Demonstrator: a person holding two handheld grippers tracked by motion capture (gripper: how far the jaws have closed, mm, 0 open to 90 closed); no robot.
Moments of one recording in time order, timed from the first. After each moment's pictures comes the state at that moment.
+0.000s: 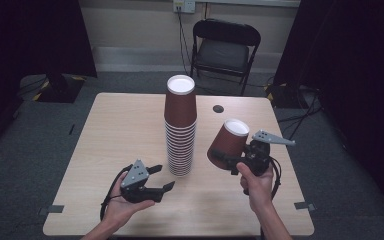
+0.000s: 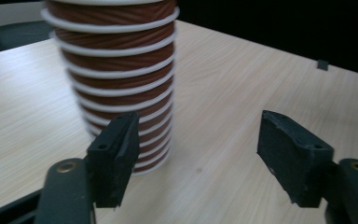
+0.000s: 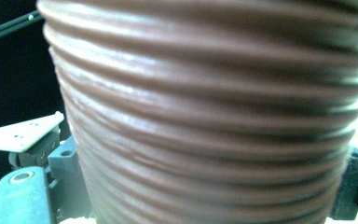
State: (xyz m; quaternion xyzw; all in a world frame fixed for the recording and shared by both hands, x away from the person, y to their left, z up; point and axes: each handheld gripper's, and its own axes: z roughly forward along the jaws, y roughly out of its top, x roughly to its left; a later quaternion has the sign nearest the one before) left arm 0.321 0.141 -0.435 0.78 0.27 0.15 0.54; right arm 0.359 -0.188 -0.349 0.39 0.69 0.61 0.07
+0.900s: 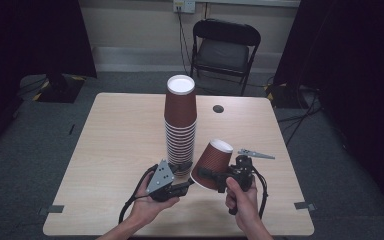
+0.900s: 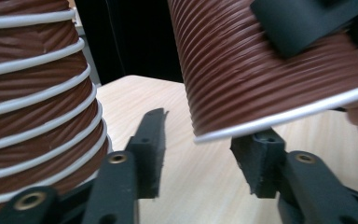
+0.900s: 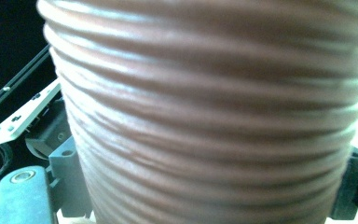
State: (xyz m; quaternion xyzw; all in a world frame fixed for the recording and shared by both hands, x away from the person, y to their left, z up) left arm 0.322 0.082 -0.425 0.74 0.20 0.22 0.60; right arm 0.344 -0.163 -0.397 0.43 0.66 0.61 -0.10
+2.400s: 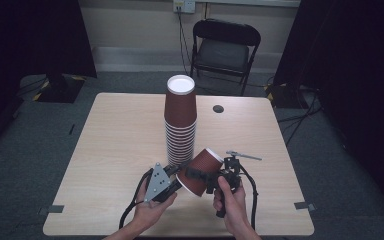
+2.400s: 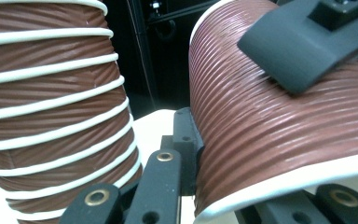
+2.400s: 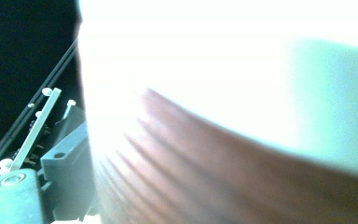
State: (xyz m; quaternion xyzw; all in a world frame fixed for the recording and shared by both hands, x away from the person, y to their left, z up) left arm 0.319 0.085 -0.435 0.68 0.19 0.29 0.64; right arm 0.344 -0.135 -0.405 0.46 0.63 0.61 -0.15
